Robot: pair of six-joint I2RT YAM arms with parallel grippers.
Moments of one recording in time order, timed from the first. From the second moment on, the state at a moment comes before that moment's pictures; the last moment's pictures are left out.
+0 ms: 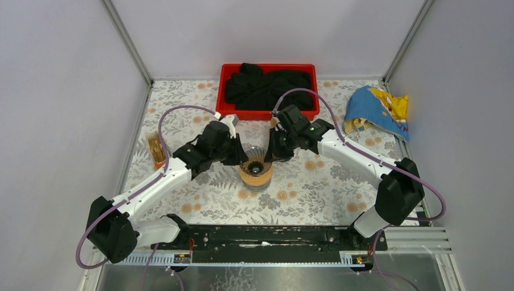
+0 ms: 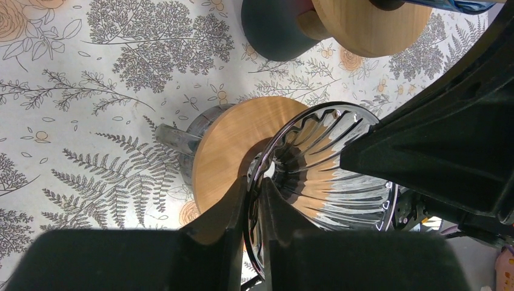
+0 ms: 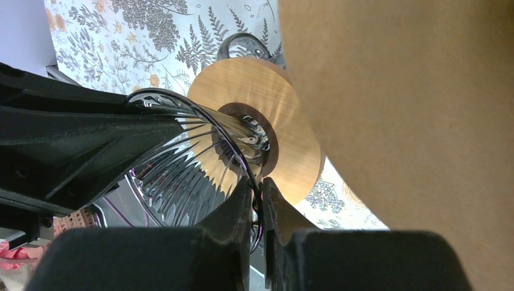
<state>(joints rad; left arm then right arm) -0.62 1.19 0.89 -0.42 0.13 -0.57 0.73 1.57 1.27 -0.66 -0.27 0.65</state>
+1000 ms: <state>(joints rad) -0.67 1.17 0.84 -0.36 0.04 -0.61 0.74 1.61 1.33 -0.72 -0.23 0.61</state>
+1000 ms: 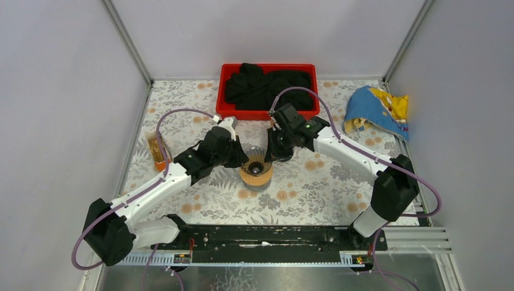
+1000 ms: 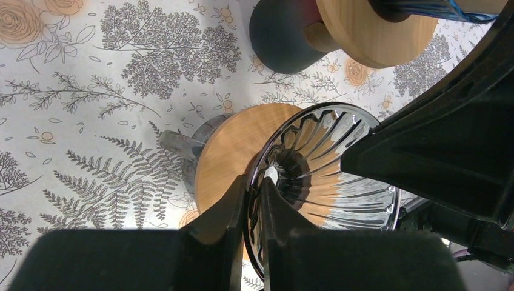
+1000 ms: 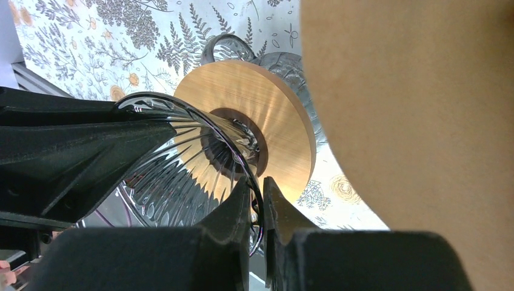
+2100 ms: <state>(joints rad) -0.83 1.19 0.85 -0.40 -0.11 -0.70 0.79 1.59 1.34 -0.83 -0.09 0.55</state>
